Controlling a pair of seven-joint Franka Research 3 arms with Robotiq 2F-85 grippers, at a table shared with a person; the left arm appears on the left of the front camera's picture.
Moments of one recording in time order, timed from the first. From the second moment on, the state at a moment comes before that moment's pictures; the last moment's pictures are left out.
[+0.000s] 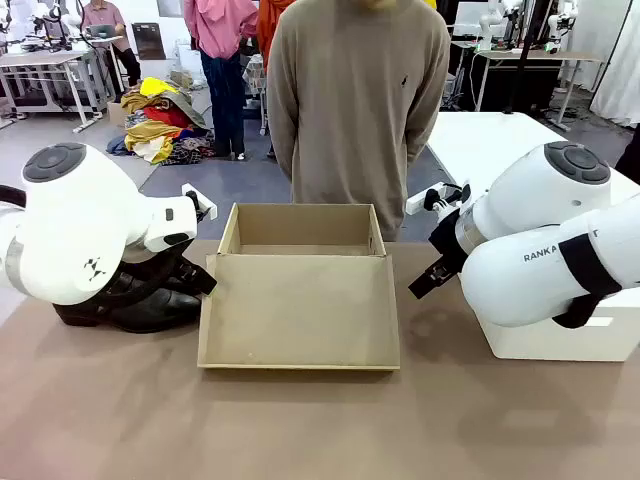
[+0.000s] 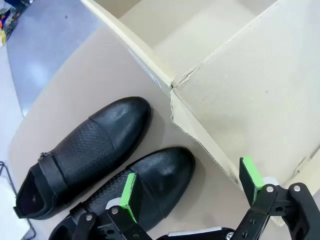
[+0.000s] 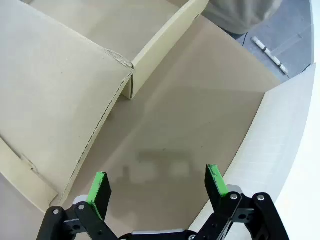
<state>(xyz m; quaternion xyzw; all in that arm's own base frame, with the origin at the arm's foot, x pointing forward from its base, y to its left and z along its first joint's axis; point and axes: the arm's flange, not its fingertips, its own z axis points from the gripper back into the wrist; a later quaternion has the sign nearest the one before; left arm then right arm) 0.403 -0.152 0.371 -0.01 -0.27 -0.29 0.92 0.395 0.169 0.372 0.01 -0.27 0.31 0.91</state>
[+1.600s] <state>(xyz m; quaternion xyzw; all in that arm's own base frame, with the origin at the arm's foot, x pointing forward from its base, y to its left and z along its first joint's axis) 0.403 -0.154 0.392 -0.01 -0.29 -0.29 0.91 0.396 0.166 0.387 0.01 -0.27 0.31 0.91</state>
